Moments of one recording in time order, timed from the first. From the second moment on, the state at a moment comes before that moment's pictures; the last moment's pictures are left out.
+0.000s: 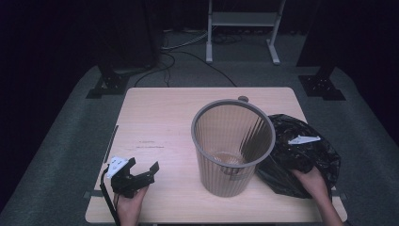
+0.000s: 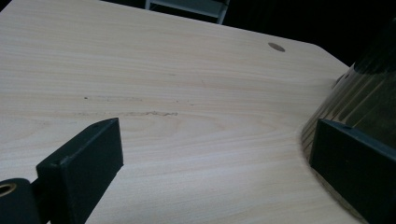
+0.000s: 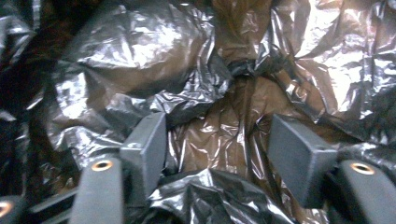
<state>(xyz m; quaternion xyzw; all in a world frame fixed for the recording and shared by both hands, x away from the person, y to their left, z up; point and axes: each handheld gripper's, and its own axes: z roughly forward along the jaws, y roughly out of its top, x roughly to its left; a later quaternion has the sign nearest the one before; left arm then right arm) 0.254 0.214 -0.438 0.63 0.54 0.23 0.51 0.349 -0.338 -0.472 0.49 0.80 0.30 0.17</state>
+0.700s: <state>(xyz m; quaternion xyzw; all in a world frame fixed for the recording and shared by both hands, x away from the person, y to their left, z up) 0.254 0.214 -0.439 0.63 0.54 0.23 0.51 0.328 -0.360 -0.458 0.50 0.77 0.35 0.17</state>
